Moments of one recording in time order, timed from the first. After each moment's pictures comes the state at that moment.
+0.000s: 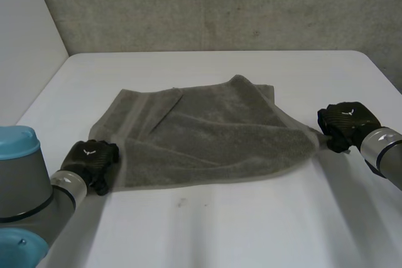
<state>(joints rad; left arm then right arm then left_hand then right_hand) 4.46 -1.93 -1.91 3.37 -1.55 3.46 1.63 -1.16 1.65 -0.09 1.25 2.66 0.57 0.57 0.57 0.57 0.39 1.07 1.18 1.19 1.20 0.91</state>
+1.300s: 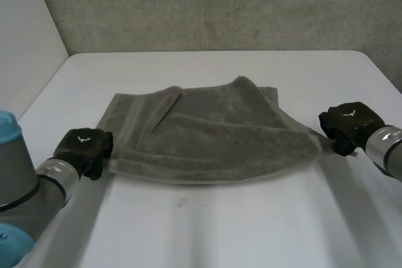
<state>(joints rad) 4.47 -1.82 -1.88 3.29 -1.51 3.47 1.62 -1.21 1.63 0.03 1.25 2.55 1.17 1.21 1.21 1.22 1.03 1.07 1.18 1.19 1.20 0.91</state>
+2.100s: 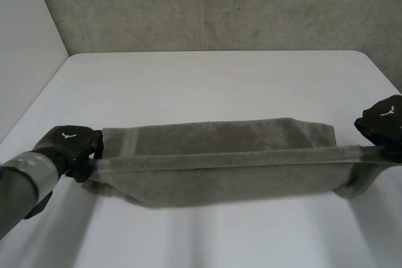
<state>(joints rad) 4.49 -1.68 -1.81 2.99 -1.50 3.48 1.52 -1.41 1.54 0.48 1.29 2.11 1.17 1.22 1.22 1.22 1.03 1.07 1.18 1.19 1.20 0.91</state>
